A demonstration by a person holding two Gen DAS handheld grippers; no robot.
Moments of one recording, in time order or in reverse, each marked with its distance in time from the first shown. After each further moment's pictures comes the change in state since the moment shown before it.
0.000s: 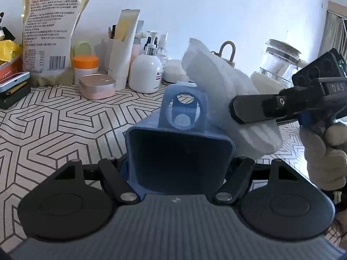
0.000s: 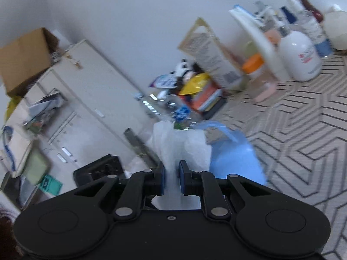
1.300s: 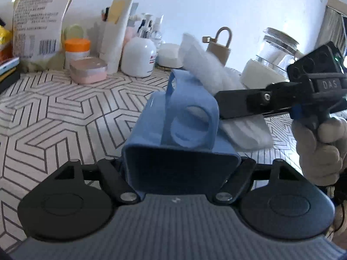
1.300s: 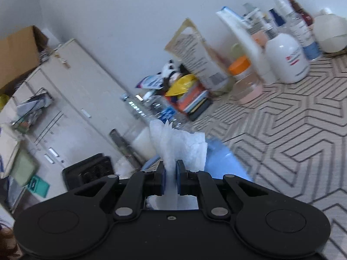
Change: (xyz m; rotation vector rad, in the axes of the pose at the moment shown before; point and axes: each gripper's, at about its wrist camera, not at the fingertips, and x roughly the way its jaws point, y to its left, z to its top) left arm 0.010 0.002 -0.001 0.000 0.086 -0.052; right arm 0.002 -0.009 0.001 0.010 0.008 -0.062
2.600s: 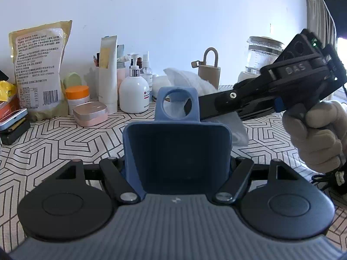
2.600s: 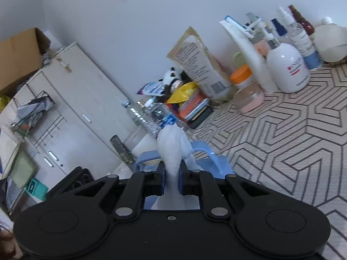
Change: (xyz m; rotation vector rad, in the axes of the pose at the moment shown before) left arm -0.018 -0.032 -0.005 0.176 -0.159 0.093; right arm -0.008 0.007 0.001 -0.026 -0.049 -0.018
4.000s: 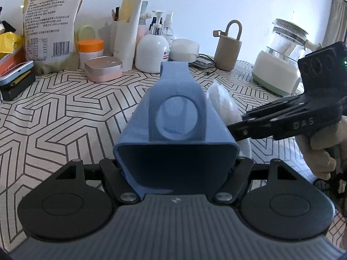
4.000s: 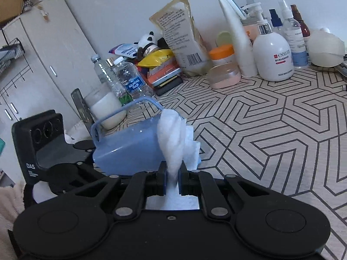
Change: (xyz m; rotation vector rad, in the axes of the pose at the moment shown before) left arm 0.014 0.031 -0.005 -0.142 0.203 0.003; right arm 0.022 -0.003 -0.020 -0.181 0.179 -0.269
